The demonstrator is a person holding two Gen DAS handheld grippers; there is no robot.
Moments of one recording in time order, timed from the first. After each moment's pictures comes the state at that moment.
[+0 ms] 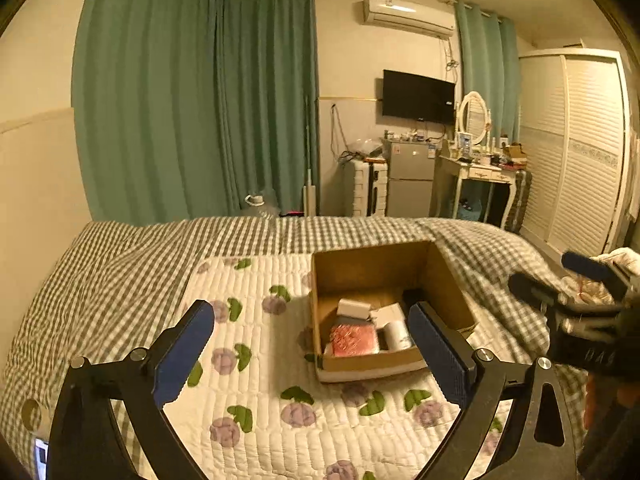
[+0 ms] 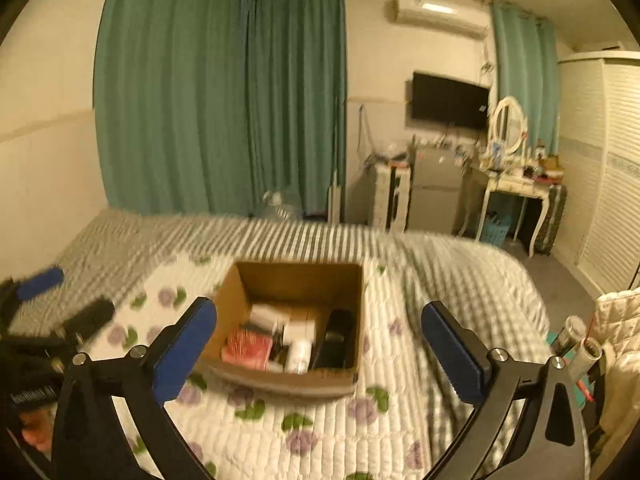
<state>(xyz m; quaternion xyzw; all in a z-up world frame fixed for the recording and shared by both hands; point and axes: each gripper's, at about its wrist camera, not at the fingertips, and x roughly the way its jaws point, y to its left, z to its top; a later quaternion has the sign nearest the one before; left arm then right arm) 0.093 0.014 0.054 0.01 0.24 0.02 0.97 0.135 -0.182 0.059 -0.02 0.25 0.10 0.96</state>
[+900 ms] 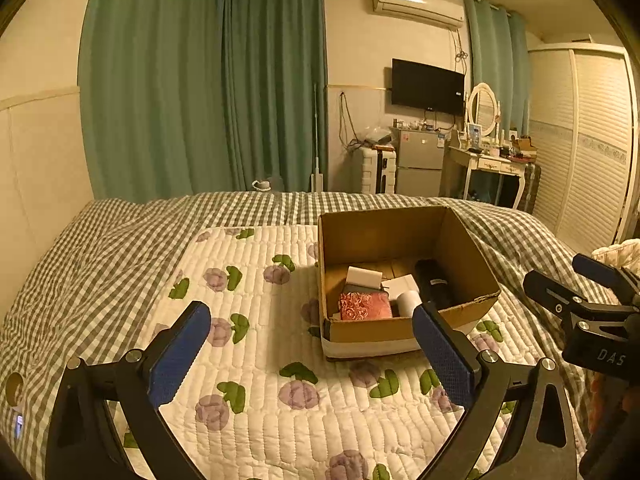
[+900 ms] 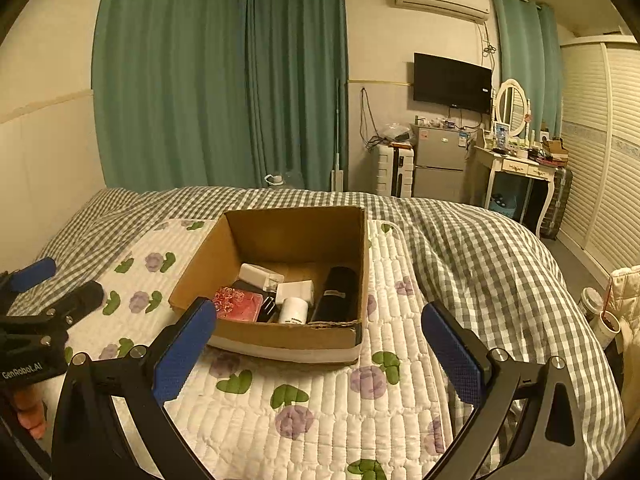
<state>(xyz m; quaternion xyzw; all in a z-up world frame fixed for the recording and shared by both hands) 0.092 0.018 0.000 0.01 0.25 0.03 0.97 0.137 -0.193 -0.008 -0.01 0.25 0.11 0.96</state>
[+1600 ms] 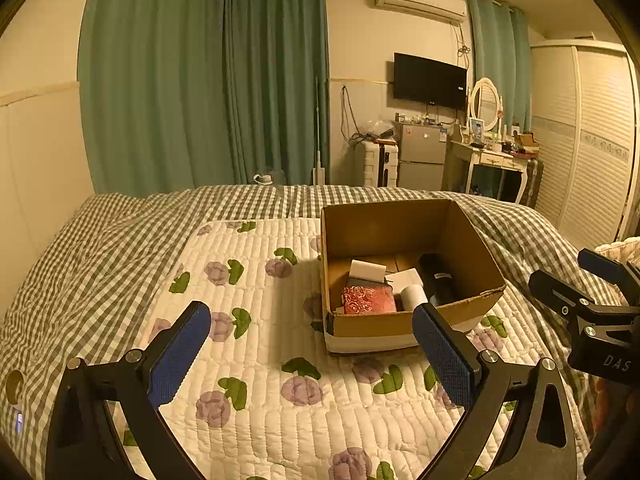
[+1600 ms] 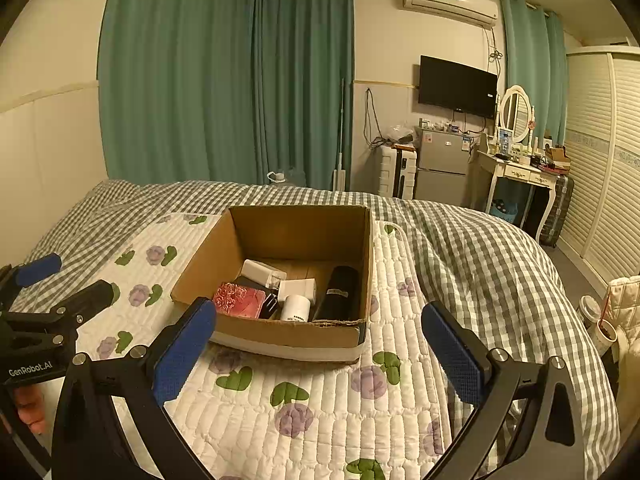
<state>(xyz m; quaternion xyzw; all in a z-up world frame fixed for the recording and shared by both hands) 0.096 0.020 -0.004 0.00 0.26 0.04 0.96 0.135 -0.187 -0.009 -0.03 0.25 0.11 0.96</state>
